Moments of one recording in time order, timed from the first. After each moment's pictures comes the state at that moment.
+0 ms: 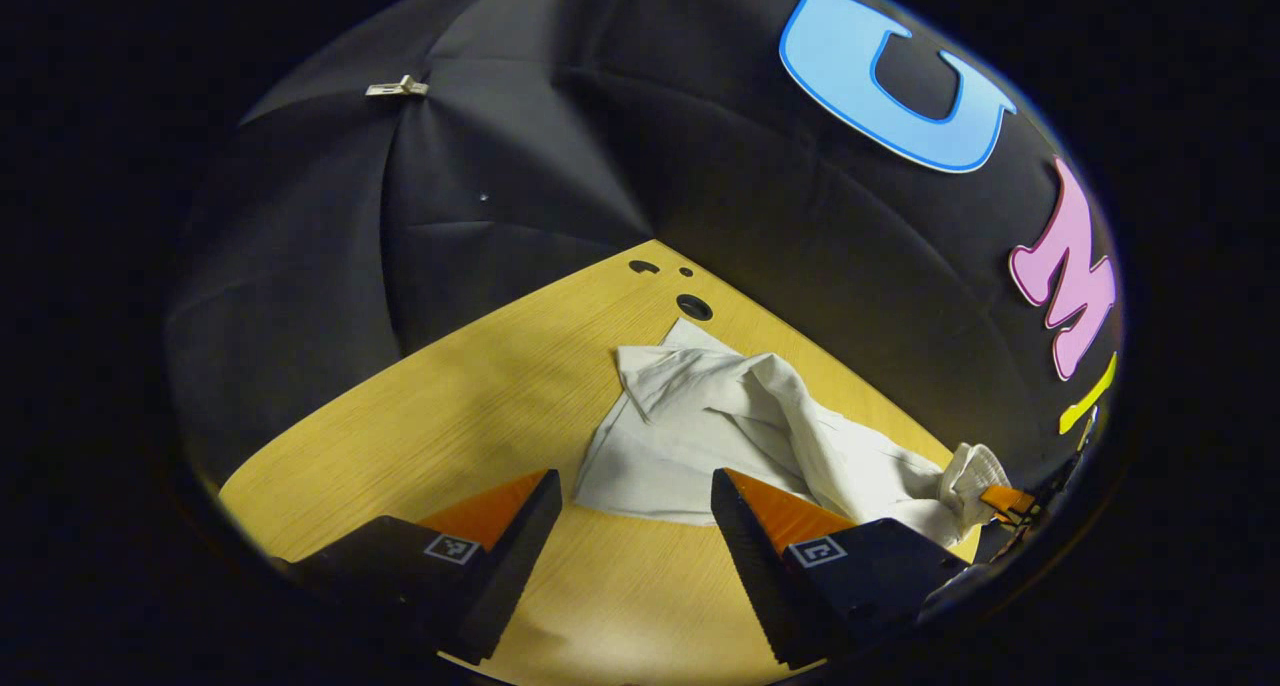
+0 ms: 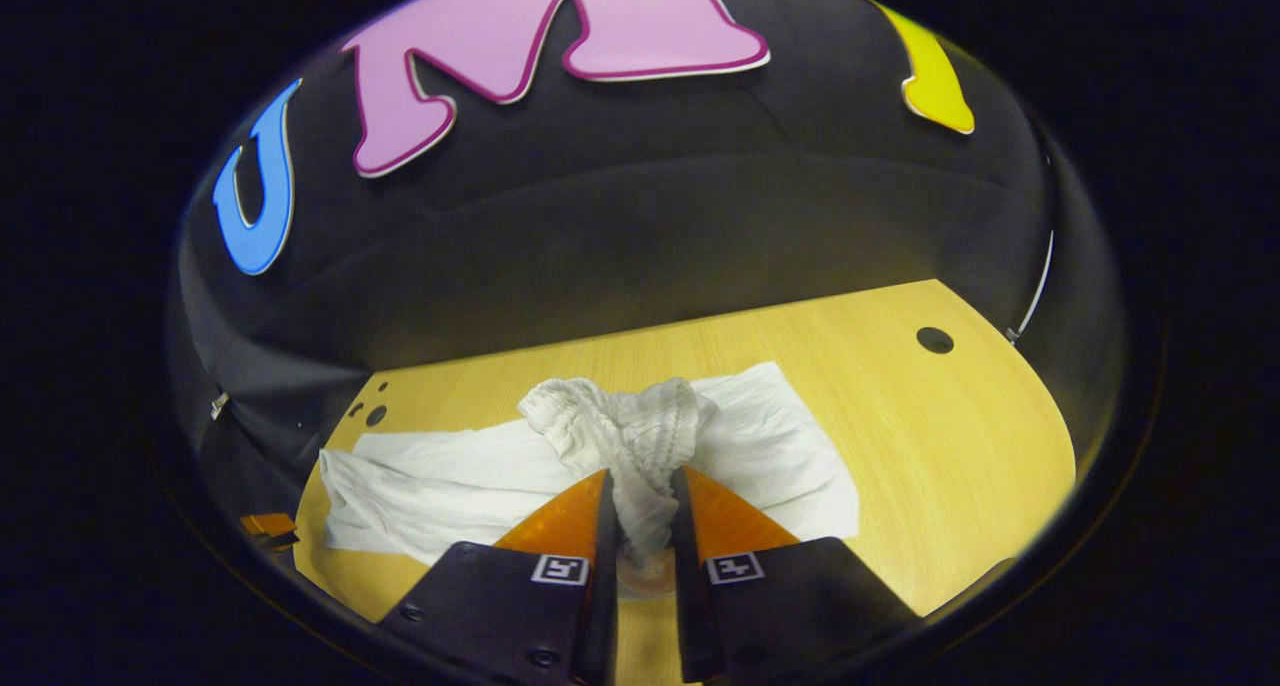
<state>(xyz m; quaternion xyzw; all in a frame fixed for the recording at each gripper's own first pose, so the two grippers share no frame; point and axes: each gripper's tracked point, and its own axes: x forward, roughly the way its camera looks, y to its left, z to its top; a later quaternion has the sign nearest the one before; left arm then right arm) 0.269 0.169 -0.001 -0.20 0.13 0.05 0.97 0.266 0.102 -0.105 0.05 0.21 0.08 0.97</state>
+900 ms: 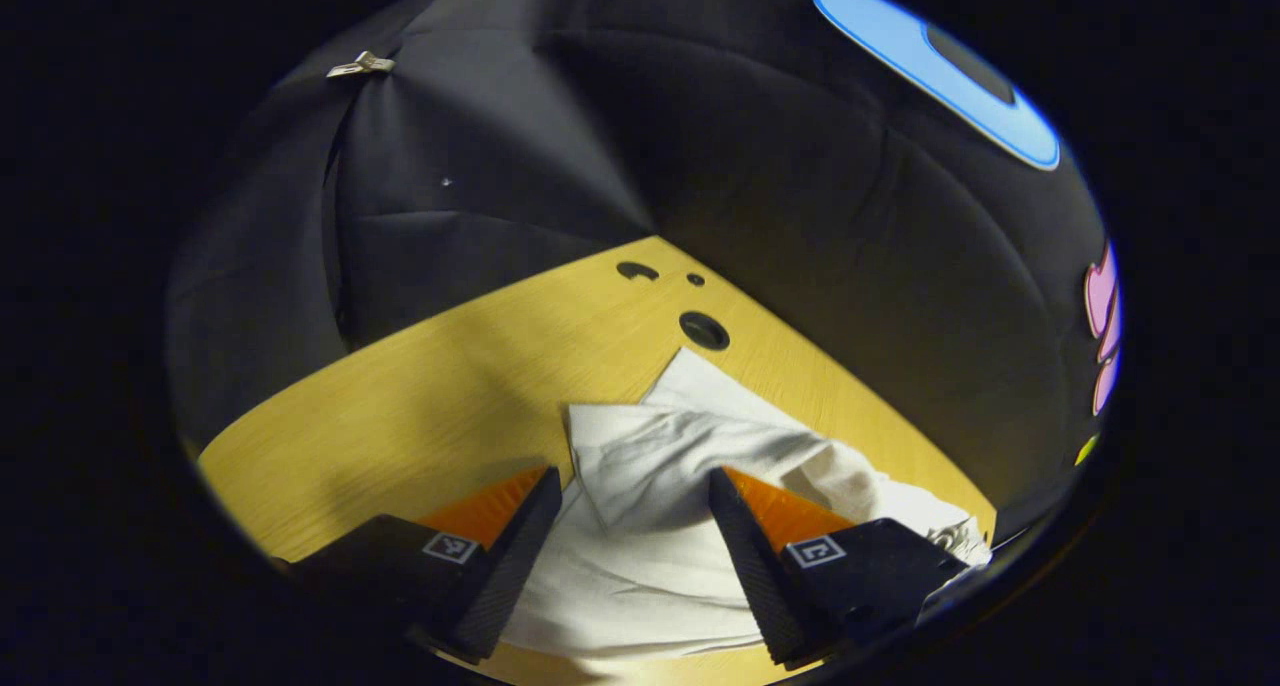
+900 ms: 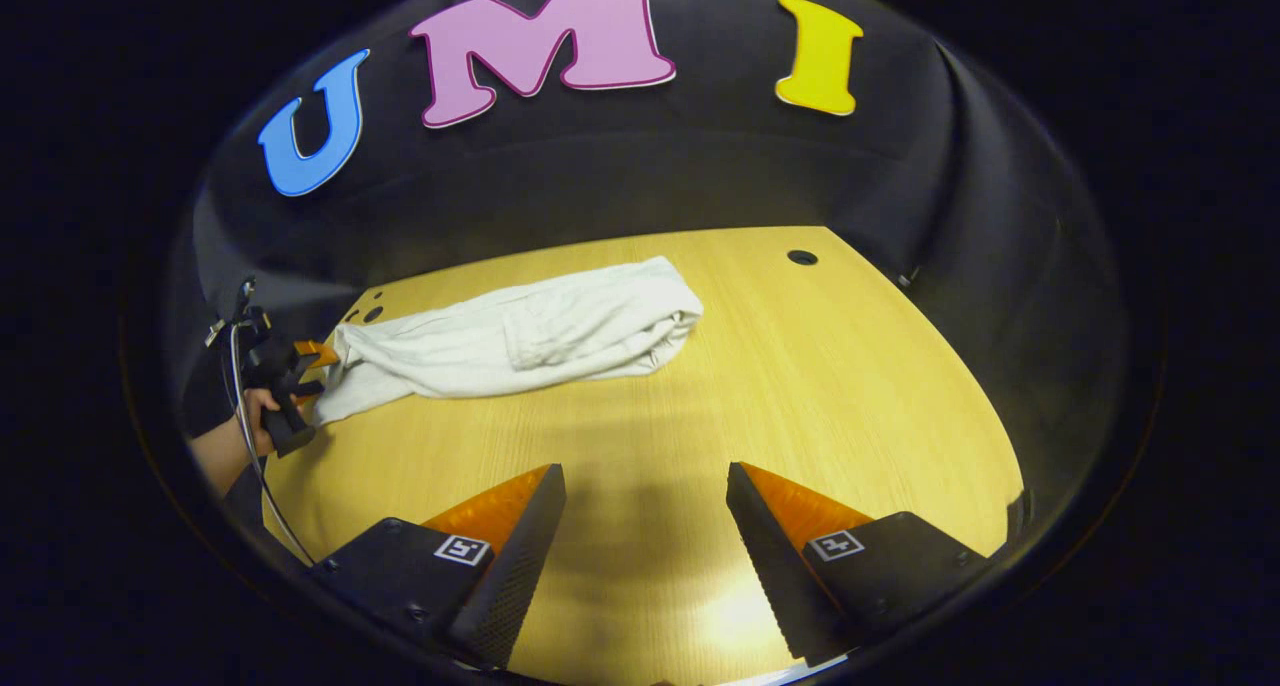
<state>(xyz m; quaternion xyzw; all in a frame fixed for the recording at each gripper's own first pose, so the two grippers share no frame) 0.392 0.171 -0.004 -0.19 0.12 0.09 0.97 0.014 0.006 -0.139 0.01 0.26 0.00 0.97</state>
